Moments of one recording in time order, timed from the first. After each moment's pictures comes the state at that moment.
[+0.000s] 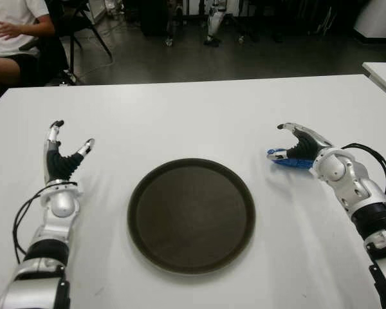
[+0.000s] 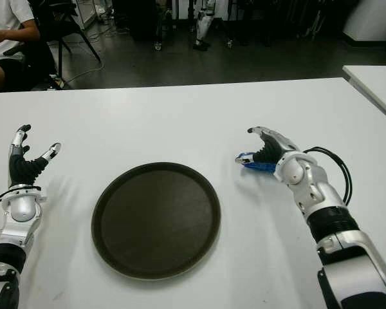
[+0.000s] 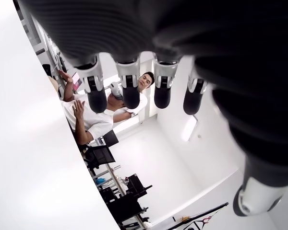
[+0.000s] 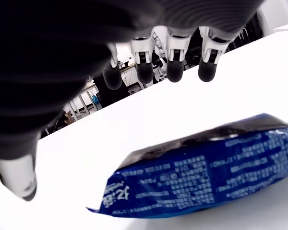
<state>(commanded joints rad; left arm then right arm) -0.43 0.33 0.11 0.98 0.17 -0.55 0.38 -0.55 -0.48 0.28 0.69 -0.50 -0.06 0.13</state>
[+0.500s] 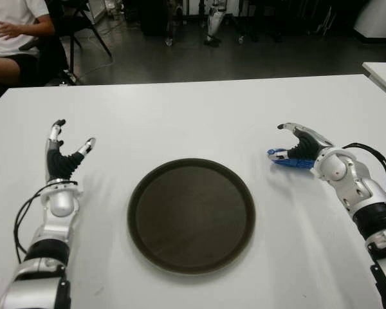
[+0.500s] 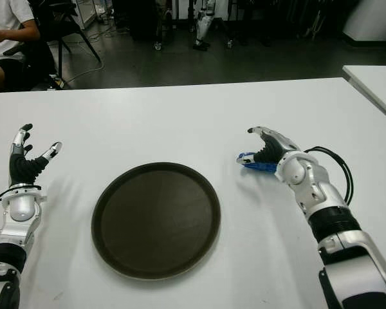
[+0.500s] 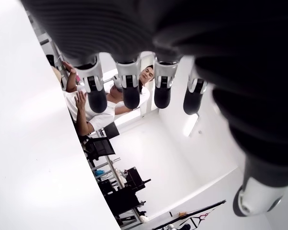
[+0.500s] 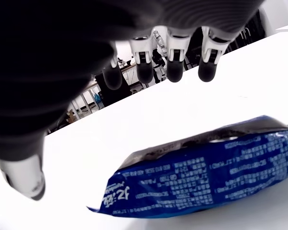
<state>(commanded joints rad) -0.42 0.33 0.11 0.96 0.17 -0.57 0.36 -0.55 -0.49 0.28 0.70 -0.50 -0.07 0.14</state>
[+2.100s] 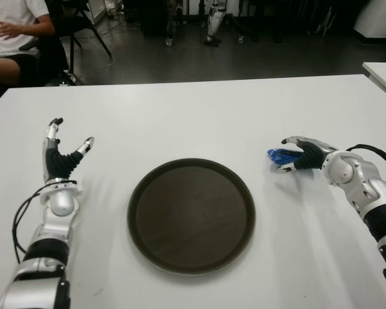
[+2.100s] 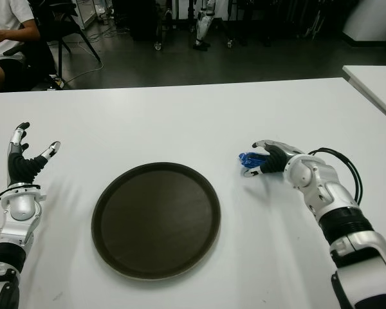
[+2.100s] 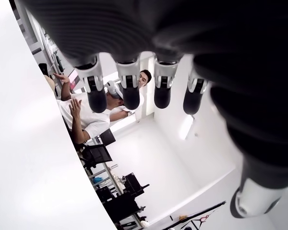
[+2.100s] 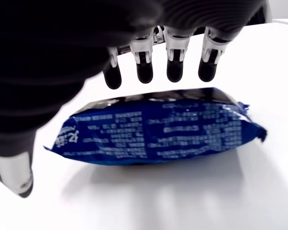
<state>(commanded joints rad) -0.42 0.33 0.12 0.96 0.19 -0.55 0.40 -0.55 -0.57 0.36 0.68 -0.57 -0.04 0.29</state>
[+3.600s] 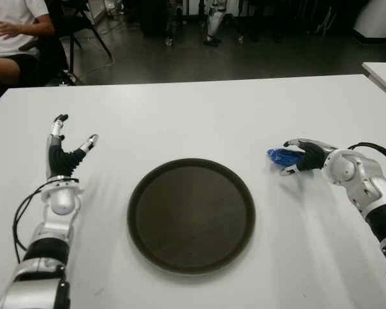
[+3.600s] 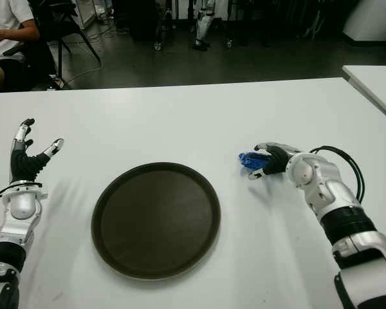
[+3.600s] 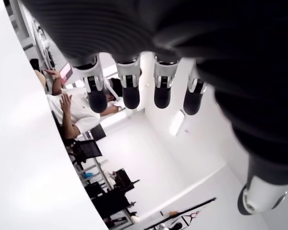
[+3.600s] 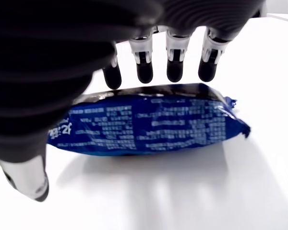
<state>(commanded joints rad) -0.41 0.33 0.12 0.93 0.17 -0.54 0.35 -0.55 -0.58 0.36 0.64 -0.59 0.01 0.36</state>
